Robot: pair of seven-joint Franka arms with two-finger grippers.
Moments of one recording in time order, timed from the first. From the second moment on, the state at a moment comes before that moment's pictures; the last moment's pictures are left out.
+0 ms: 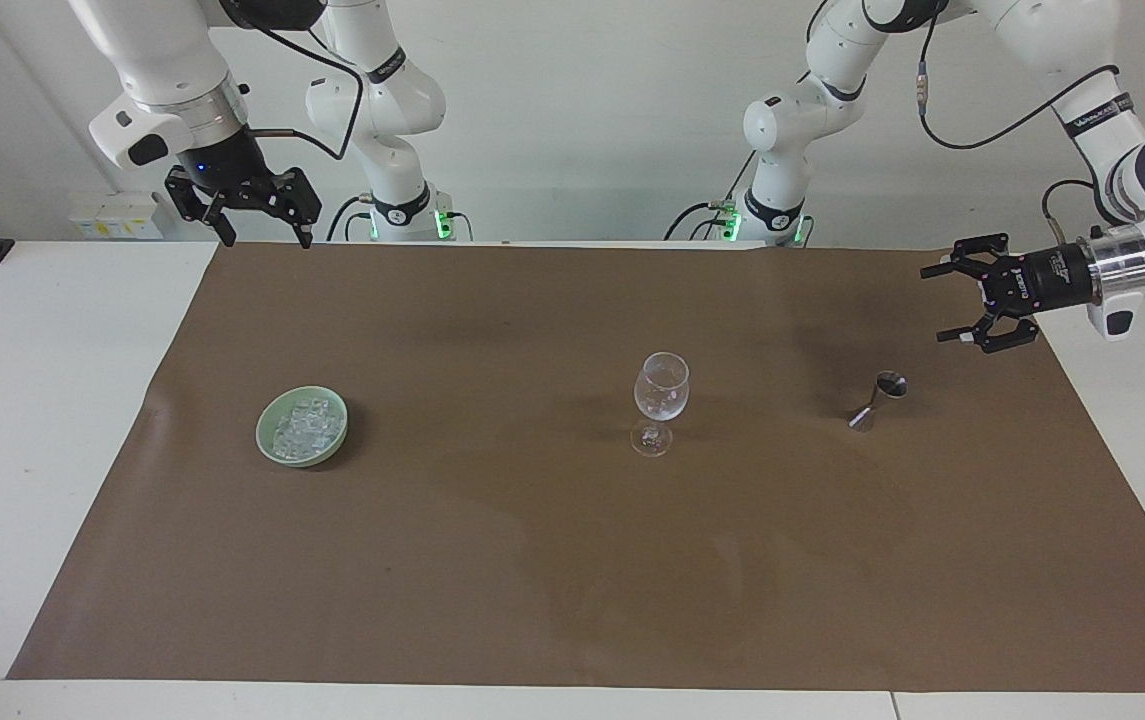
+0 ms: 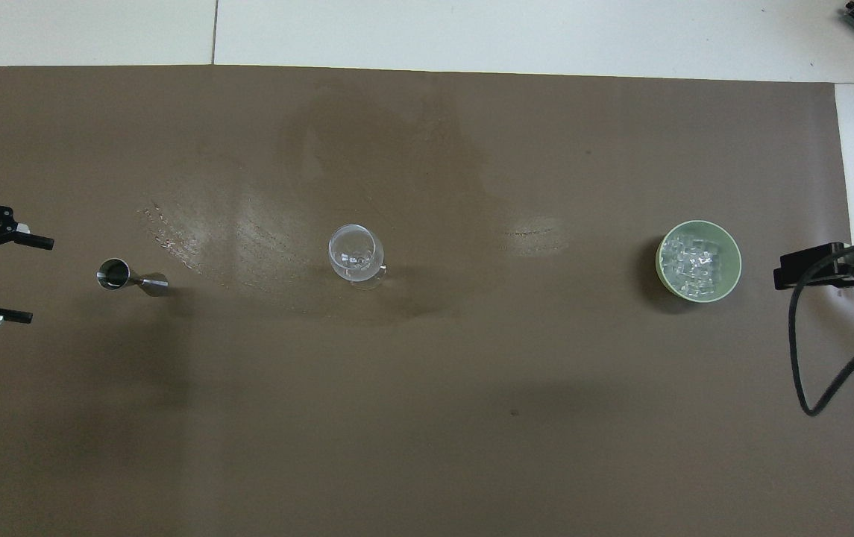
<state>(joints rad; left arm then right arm) 0.42 0.22 -0.02 -1.69 -0.89 1.29 -1.26 0.05 -0.09 -0.06 -1.62 -0.01 1.50 0.03</state>
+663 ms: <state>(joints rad) 0.50 0.24 -0.08 -1.69 -1.05 1.25 -1.22 0.05 -0.09 -0.06 -1.62 -0.01 1.50 0.03</state>
